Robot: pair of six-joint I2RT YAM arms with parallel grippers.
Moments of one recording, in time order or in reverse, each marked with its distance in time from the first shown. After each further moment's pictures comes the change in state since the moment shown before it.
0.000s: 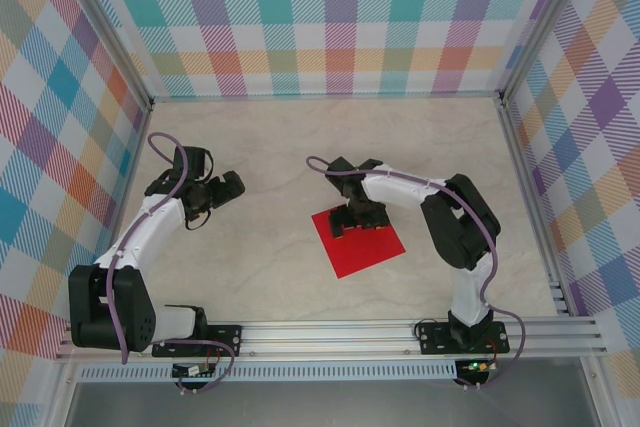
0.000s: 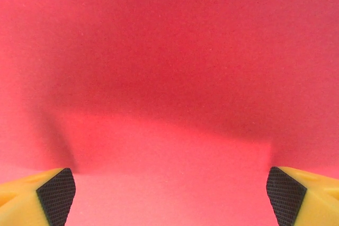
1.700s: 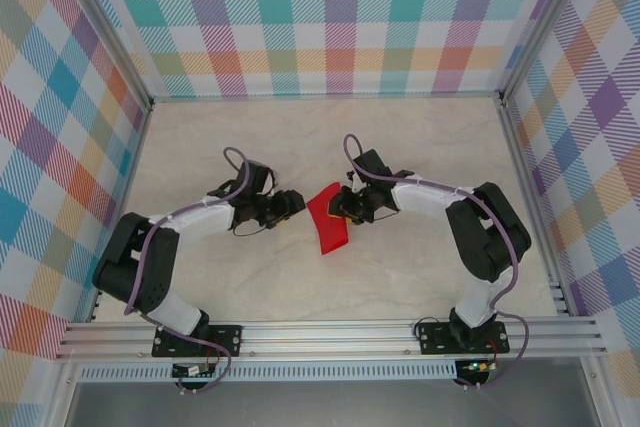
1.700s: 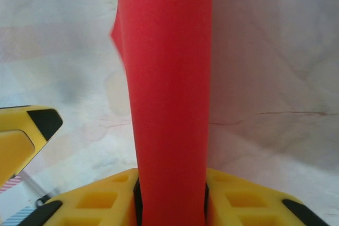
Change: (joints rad) left arm -0.389 0.278 -0.088 0.444 0.348 -0.274; right arm -0.123 -0.166 -0.277 0.589 -0.449 0.340
